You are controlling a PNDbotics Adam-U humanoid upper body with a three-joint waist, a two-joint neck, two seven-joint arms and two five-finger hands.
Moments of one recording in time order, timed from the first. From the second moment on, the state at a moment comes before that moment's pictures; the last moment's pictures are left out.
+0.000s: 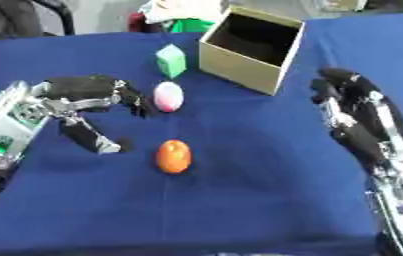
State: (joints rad) left arm -0.56 0.48 -0.29 -1.64 -0.59 -0.36 -0.72; right arm -0.26 -0.26 0.12 -1.79 -0.05 -0.07 0.06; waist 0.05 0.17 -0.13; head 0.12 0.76
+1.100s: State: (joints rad) left arm -0.65 0.41 -0.39 -1.54 -0.61 -0.36 -0.75; right arm -0.26 -0.26 0.12 -1.79 -0.05 -0.07 0.06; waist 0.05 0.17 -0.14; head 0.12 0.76
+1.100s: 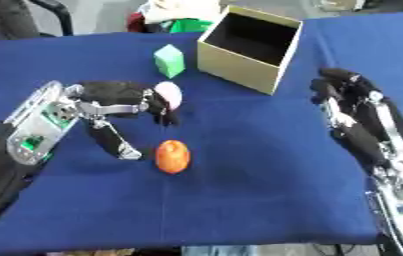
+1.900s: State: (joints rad) left arm -0.69 0.37 -0.43 -1.44 -0.65 -0.34 -0.77; right arm -0.26 -0.26 0.12 -1.79 -0.05 -0.07 0.06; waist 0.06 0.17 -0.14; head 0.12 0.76
